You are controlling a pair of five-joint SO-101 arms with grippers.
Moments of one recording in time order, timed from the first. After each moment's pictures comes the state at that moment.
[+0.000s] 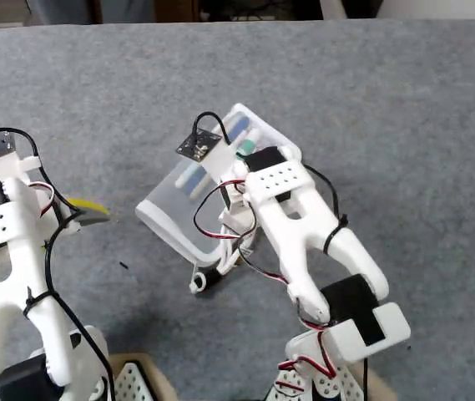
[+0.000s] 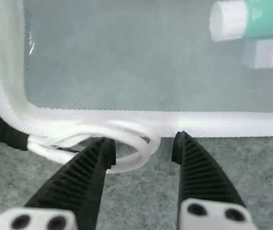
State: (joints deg) left arm -27.5 -28.9 34.5 82.2 1.8; right arm -22.1 1.8 24.3 68.2 31.2
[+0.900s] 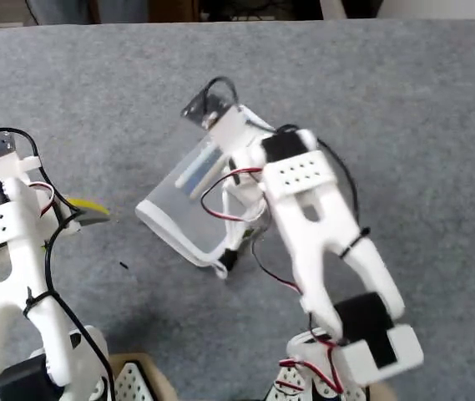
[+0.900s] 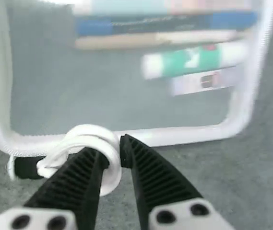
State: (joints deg) left arm -27.5 -28.9 34.5 82.2 1.8; right arm -19.3 -6.4 15.5 69.6 31.7
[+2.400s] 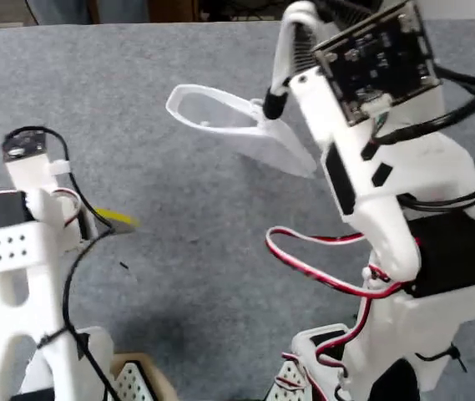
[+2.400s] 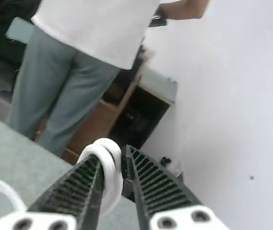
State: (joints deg) left arm -16.7 -40.0 34.5 90.9 1.8; right arm -11.3 -27.6 -29.1 66.2 28.1
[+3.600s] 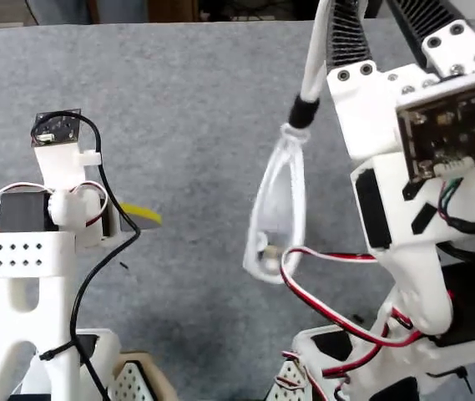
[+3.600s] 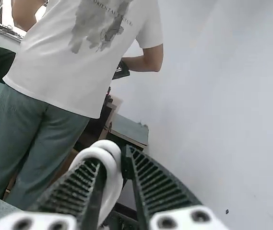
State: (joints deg) left arm -6.7 -40.7 27.2 94.5 4.6; right arm -10.0 -27.9 -39.1 63.2 25.5
